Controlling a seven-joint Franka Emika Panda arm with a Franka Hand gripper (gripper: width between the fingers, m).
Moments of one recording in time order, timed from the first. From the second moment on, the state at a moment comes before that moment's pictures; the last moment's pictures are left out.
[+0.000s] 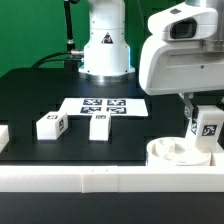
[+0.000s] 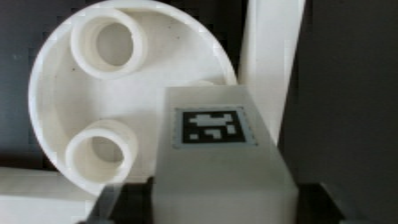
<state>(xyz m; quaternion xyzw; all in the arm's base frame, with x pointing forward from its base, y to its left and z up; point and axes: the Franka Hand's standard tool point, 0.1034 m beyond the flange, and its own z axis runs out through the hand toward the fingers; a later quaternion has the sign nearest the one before) 0.624 0.121 0.090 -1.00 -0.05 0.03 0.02</state>
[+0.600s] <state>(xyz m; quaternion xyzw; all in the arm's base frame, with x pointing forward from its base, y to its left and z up) 0.621 0.117 0.089 -0.94 0.35 0.01 0.04</state>
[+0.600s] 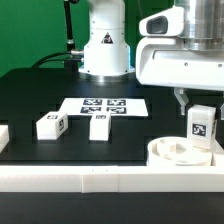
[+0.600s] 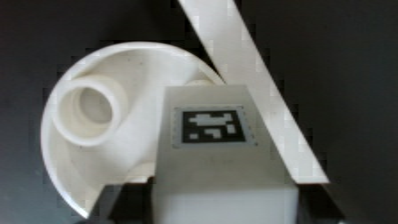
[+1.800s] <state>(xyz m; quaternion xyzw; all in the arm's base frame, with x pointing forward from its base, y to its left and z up) 0.626 0.116 0.088 -0.58 0.81 0.05 0.09</state>
